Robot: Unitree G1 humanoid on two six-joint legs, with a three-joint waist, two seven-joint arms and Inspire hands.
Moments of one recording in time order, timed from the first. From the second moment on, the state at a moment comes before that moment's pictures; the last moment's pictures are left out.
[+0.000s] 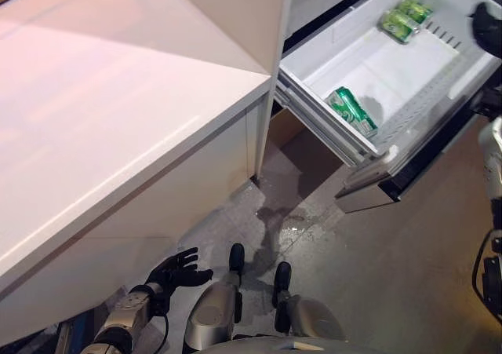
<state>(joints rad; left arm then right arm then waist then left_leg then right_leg) -0.05 0.37 -0.18 0.96 -0.39 -0.02 -0.24 -0.54 -0.80 -0.27 0.42 0.48 -0.28 -0.46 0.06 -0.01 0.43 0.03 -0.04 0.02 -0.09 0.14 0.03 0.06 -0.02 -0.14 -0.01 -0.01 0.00</state>
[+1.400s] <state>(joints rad) -0.18 0.28 -0.24 0.94 -0.50 -0.07 -0.21 -0.83 -0.65 0.15 0.68 0.99 -0.23 -0.11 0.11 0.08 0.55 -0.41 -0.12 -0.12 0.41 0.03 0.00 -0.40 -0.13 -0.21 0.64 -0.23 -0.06</state>
